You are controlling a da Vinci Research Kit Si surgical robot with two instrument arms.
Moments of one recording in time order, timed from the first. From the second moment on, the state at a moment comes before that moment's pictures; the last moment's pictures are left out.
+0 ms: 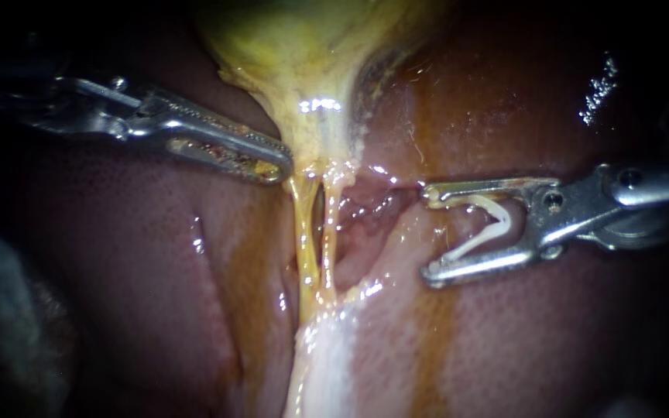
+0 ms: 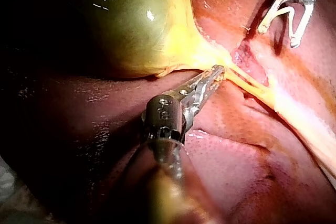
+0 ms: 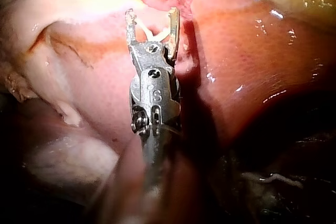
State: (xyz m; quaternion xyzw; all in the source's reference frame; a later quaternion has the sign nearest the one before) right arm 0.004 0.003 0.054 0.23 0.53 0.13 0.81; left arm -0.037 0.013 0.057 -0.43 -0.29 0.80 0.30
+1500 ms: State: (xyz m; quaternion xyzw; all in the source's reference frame) right arm 0.016 -0.003 0.060 0.32 0.49 0.17 0.79; left arm -0.033 0.015 0.051 -0.43 -0.29 0.80 0.31
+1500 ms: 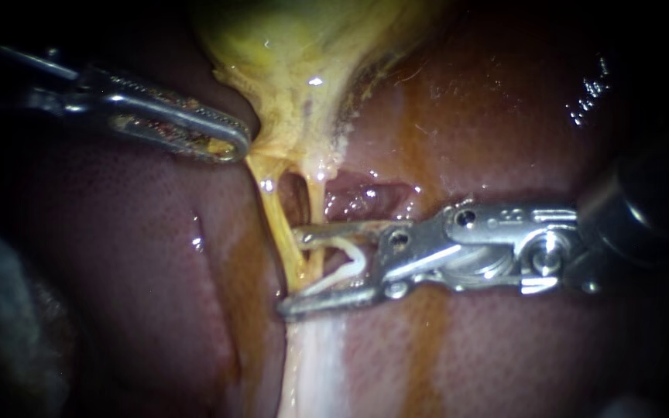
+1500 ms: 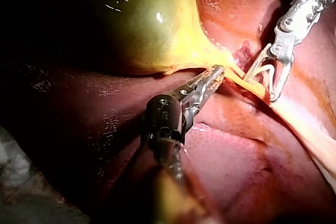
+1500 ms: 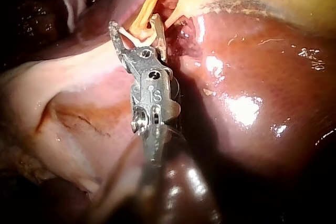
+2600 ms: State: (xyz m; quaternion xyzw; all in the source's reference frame) right arm 0.021 -0.003 0.061 0.36 0.53 0.14 0.76; left arm -0.034 0.015 0.051 -0.43 -0.29 0.80 0.31
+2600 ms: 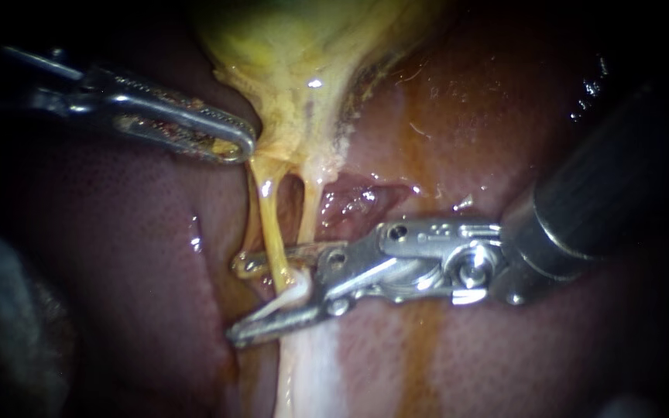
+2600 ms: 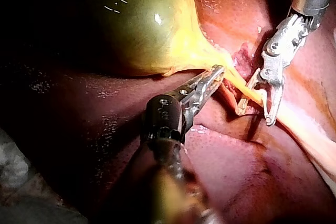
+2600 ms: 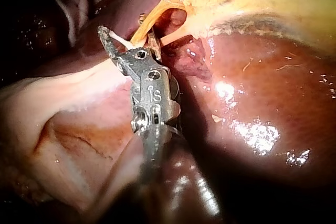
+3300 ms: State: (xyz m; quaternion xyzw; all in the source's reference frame) right arm 0.021 -0.004 0.053 0.42 0.55 0.14 0.71; left arm -0.034 0.015 0.051 -0.43 -0.29 0.80 0.31
